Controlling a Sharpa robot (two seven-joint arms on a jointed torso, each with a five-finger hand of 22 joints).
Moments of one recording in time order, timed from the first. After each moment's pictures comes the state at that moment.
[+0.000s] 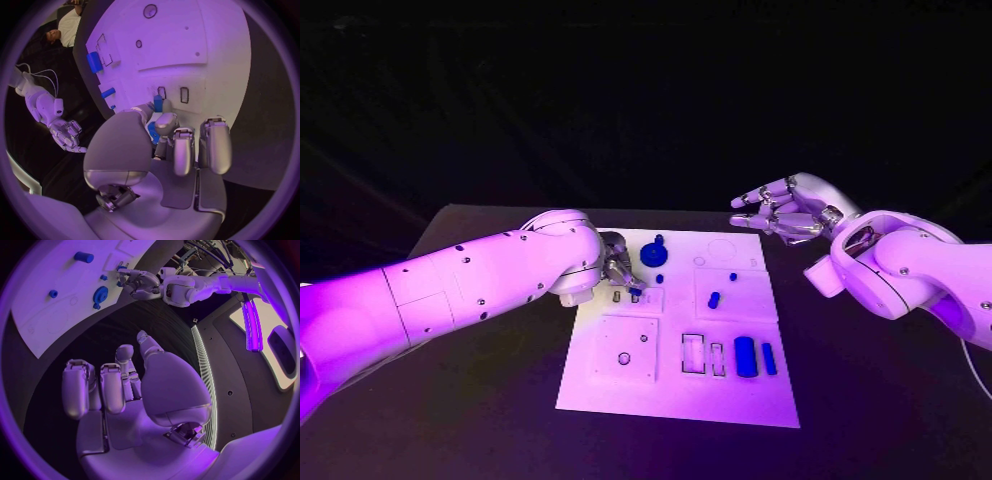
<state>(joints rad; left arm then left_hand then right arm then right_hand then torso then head) 1.28 -0.56 -0.02 1.32 -1.09 0.12 -0.65 1.30 -0.12 0.46 0.24 0.07 0.94 0.04 0.58 0.66 1.33 -0.03 1.11 1.07 1.47 -0.09 1.57 1.31 0.06 1.47 0.01 1.44 1.31 1.28 -0.99 -0.01 1.65 -0.81 -0.41 0.05 1.28 -0.01 0.06 0.04 0.21 0.95 0.16 0.08 0.07 1.15 0.07 0.92 0.96 1.47 -0.01 1.42 1.31 0.06 1.41 0.10 1.43 1.28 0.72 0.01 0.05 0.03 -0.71</state>
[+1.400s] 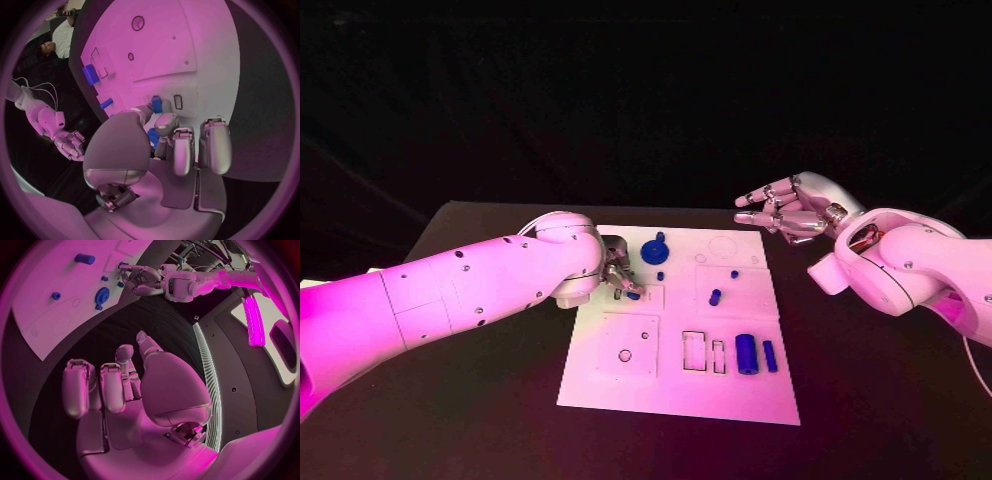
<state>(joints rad) 1.26 -0.58 -0.02 1.36 -1.17 0.17 -0.65 1.27 -0.13 0.48 0.24 0.06 0.94 0.04 0.58 0.67 1.33 -0.04 1.12 1.07 1.47 -0.09 1.57 1.31 0.06 1.46 0.01 1.44 1.31 1.28 -0.99 -0.01 1.63 -0.77 -0.38 0.05 1.29 0.00 0.05 0.05 0.21 0.95 0.16 0.08 0.07 1.15 0.07 0.92 0.96 1.47 -0.01 1.42 1.31 0.06 1.41 0.10 1.42 1.28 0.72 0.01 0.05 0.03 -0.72</state>
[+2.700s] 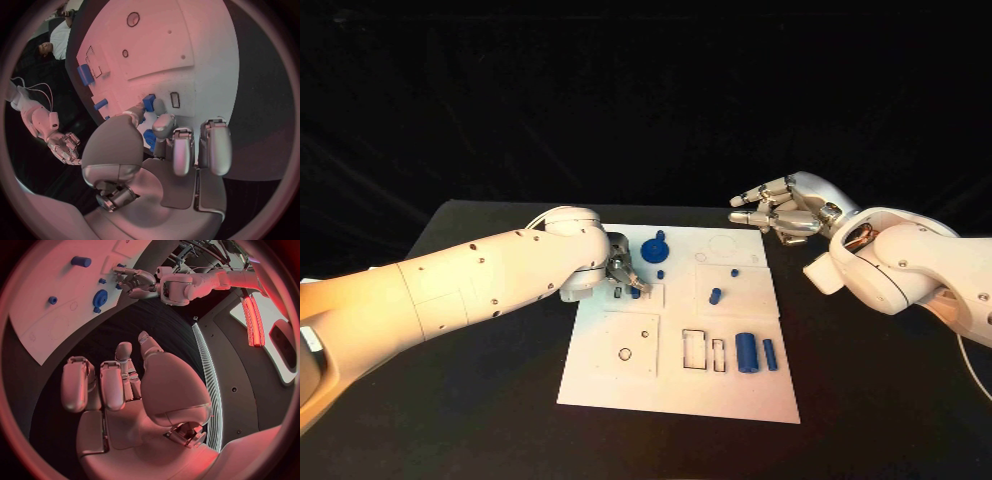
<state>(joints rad) 1.27 -0.53 -0.02 1.29 -1.17 0.21 -0.67 1.05 -0.14 0.32 0.21 0.06 1.00 0.01 0.63 0.73 1.35 -0.05 1.13 1.07 1.47 -0.10 1.57 1.31 0.05 1.47 0.01 1.46 1.31 1.28 -0.98 -0.01 1.63 -0.77 -0.38 0.05 1.29 0.00 0.02 0.07 0.21 0.94 0.16 0.09 0.07 1.10 0.07 0.89 0.91 1.47 -0.01 1.36 1.26 0.06 1.38 0.10 1.39 1.22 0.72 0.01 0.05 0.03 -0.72</state>
